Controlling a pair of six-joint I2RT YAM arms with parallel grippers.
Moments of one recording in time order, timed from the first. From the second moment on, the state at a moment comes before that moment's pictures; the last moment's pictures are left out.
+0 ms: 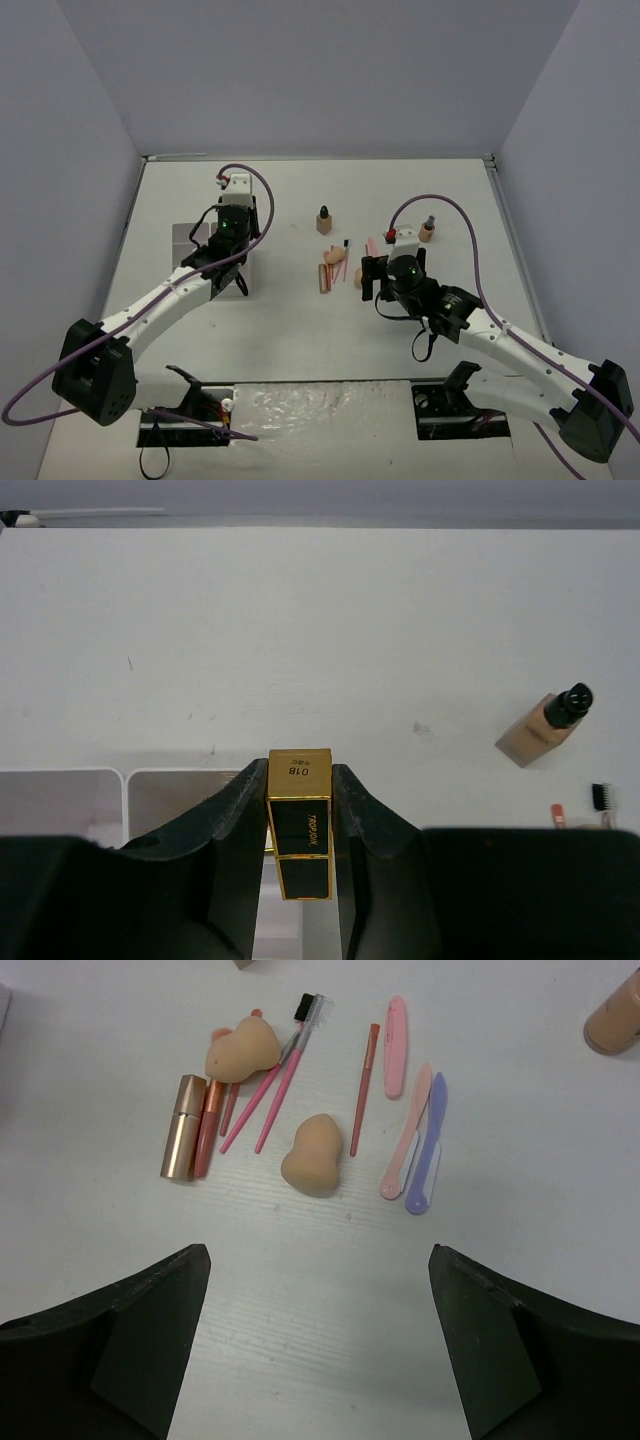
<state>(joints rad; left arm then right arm) -0.51 1.28 0.90 0.08 -0.48 -0.17 0.78 0.96 0.65 -0.35 0.40 0.42</state>
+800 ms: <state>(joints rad) -0.33 1.30 0.69 0.51 -0.37 -0.12 0.78 0.96 0.65 -0.32 0.36 0.38</state>
